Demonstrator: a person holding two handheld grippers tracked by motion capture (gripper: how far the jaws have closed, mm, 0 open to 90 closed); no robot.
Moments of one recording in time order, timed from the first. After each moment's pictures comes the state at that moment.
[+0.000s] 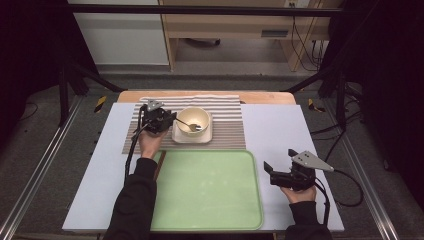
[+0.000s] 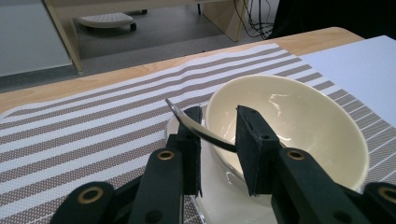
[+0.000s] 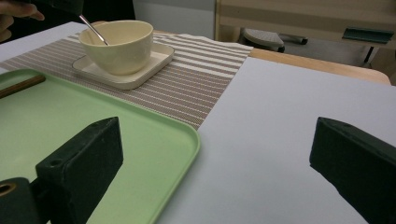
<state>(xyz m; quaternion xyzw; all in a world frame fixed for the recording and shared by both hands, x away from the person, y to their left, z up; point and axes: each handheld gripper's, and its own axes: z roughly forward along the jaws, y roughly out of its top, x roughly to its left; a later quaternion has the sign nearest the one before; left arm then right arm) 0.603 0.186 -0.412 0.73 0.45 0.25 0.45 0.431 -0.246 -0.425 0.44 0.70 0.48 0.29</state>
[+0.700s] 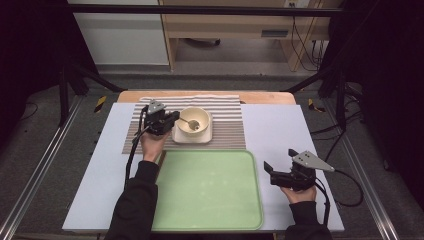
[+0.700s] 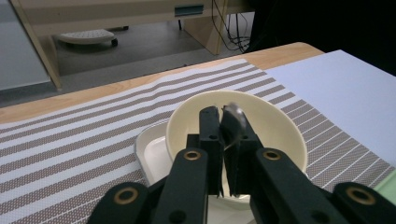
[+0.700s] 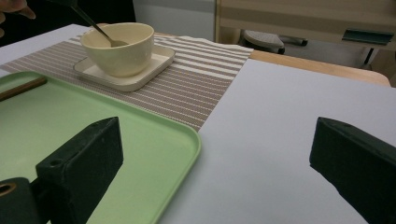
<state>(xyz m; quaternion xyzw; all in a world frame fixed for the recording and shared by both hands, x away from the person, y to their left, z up) 0.586 0.175 -0.400 0.72 0.42 0.25 0.49 0.430 -0.246 -0.424 0.44 0.70 0.48 0.29</state>
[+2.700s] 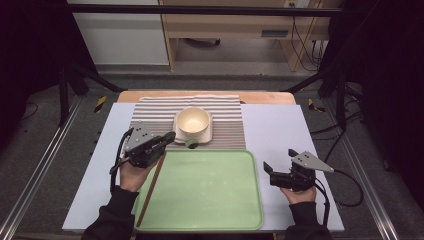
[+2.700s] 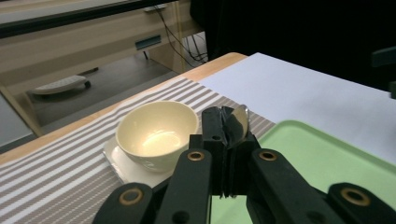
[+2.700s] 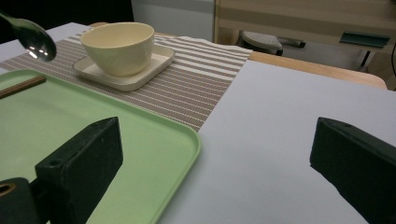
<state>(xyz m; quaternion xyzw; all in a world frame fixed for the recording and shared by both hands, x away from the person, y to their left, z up) 0.454 0.186 -0.347 0.76 0.30 0.26 0.51 0.428 -0.244 -0.423 0.43 0.70 0.48 0.30</state>
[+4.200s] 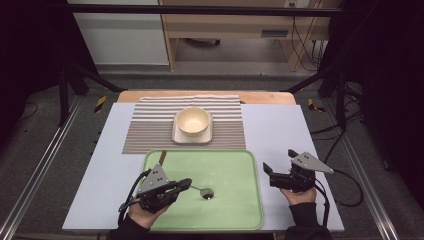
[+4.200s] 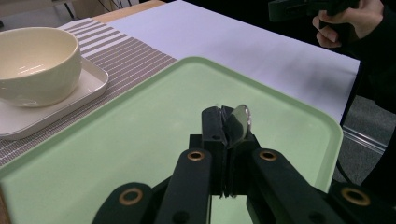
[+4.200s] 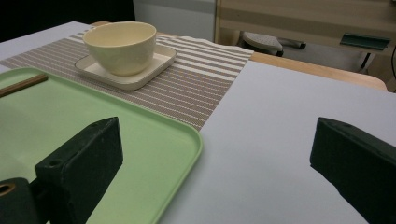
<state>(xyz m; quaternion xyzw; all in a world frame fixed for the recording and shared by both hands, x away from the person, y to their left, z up) 0.385 0.157 -0.400 0.81 0.27 0.13 0.50 0.426 -0.243 -0.422 0.43 0.70 0.48 0.30</state>
